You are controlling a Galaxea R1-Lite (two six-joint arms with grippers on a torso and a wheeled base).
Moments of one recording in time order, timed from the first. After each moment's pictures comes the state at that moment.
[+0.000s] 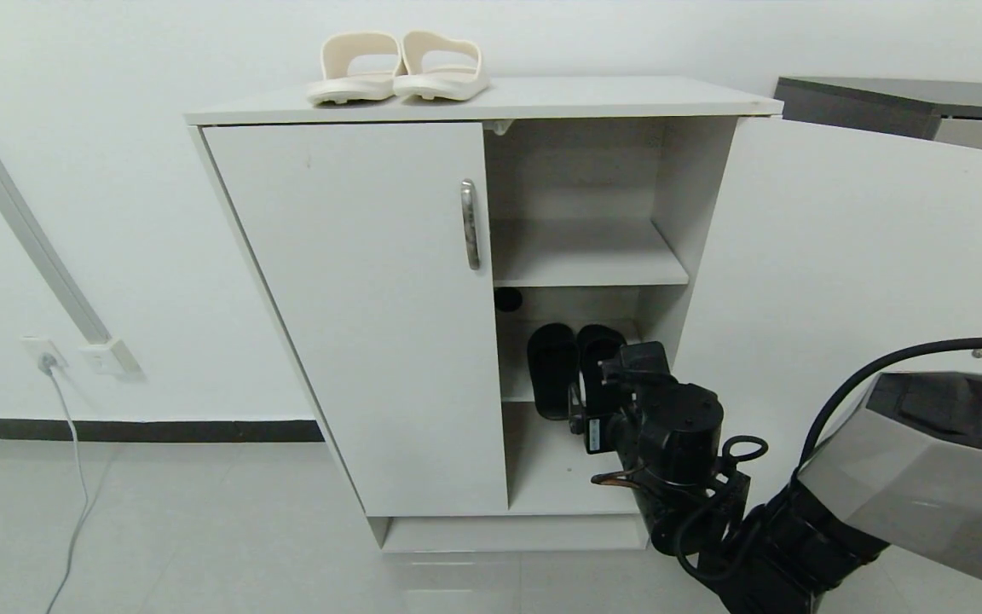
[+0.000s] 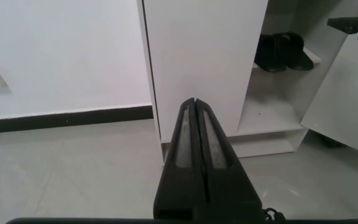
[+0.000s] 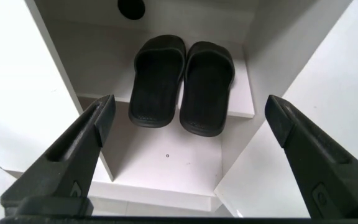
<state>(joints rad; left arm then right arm) 0.00 0.00 0.00 0.01 -0.05 0.04 0.78 2.18 -0.85 -1.29 -0.68 -0.01</state>
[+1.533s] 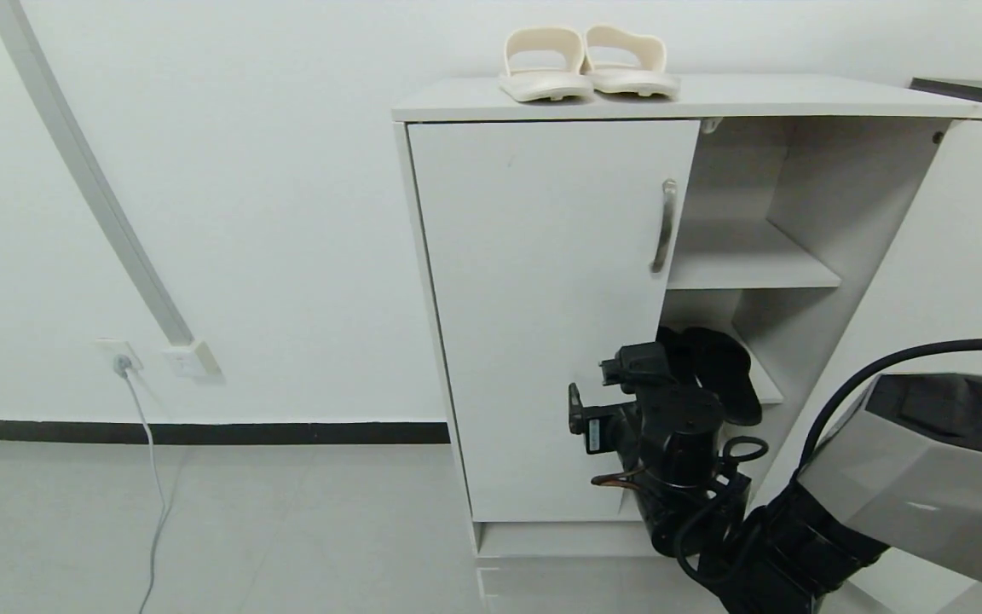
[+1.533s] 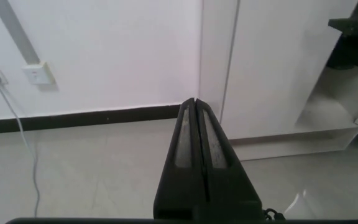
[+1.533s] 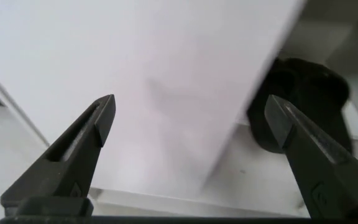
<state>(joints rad) 0.00 0.00 0.00 0.01 -0.05 0.03 0.78 2.18 -0.84 -1.31 -0.68 -0.01</state>
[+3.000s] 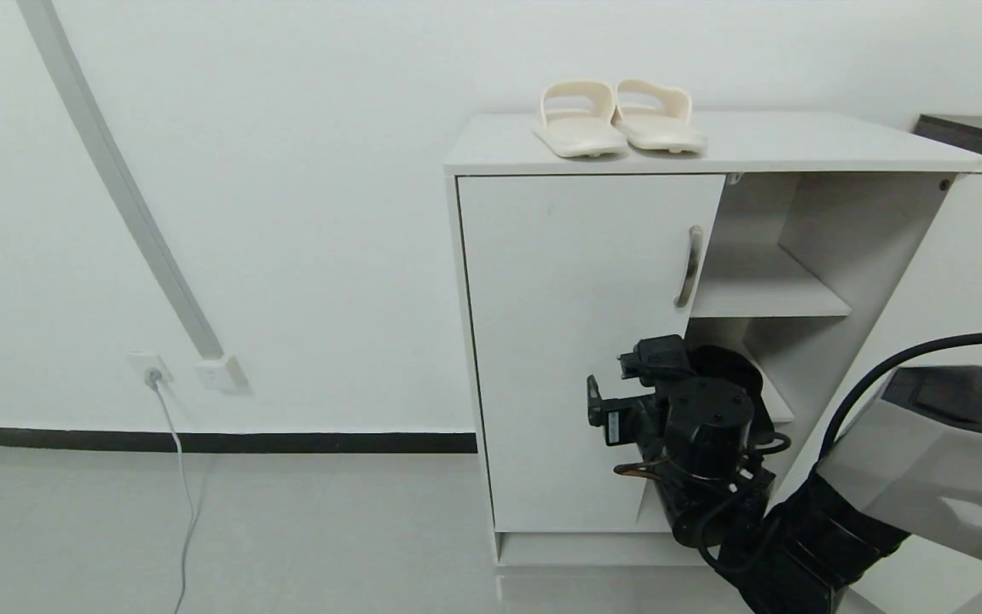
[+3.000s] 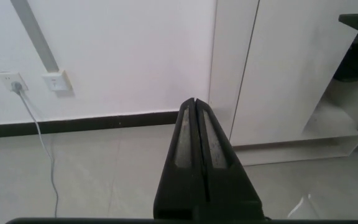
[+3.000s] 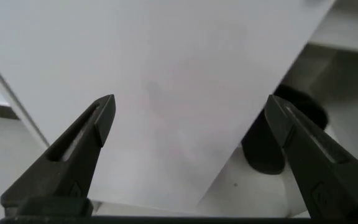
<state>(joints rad) 0.00 0.00 0.00 0.01 -0.05 0.03 0.73 2.16 -0.80 -1.37 -0.67 -0.07</state>
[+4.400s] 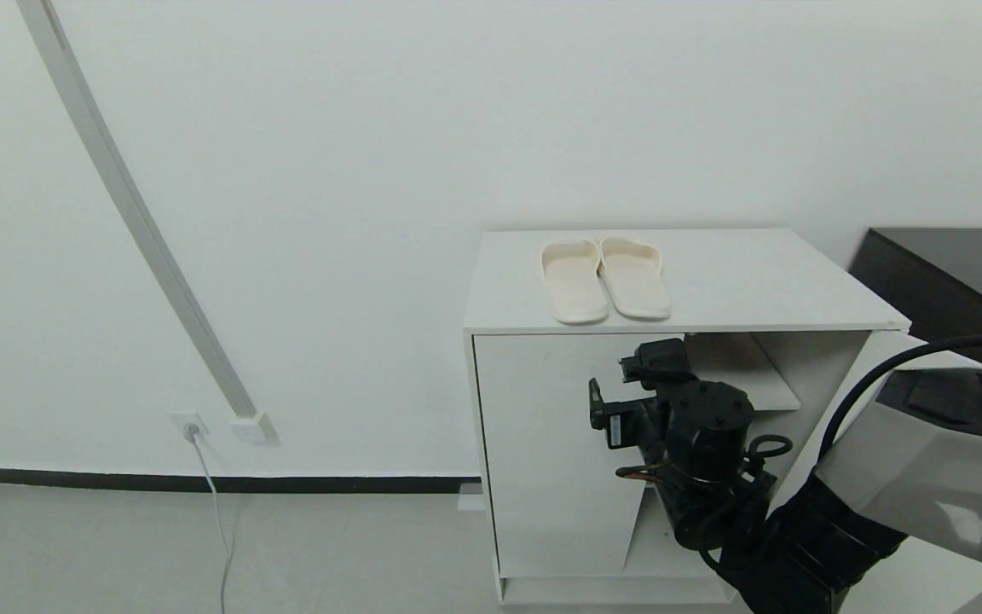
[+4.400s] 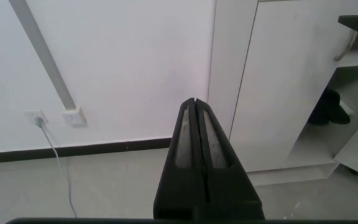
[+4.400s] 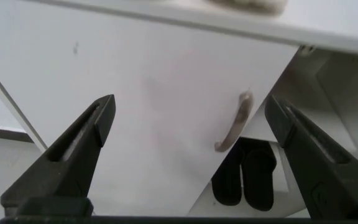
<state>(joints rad) 0.00 0.00 0.00 0.01 -0.05 0.04 0.73 2.17 -0.79 -1.38 -0.66 -0.08</state>
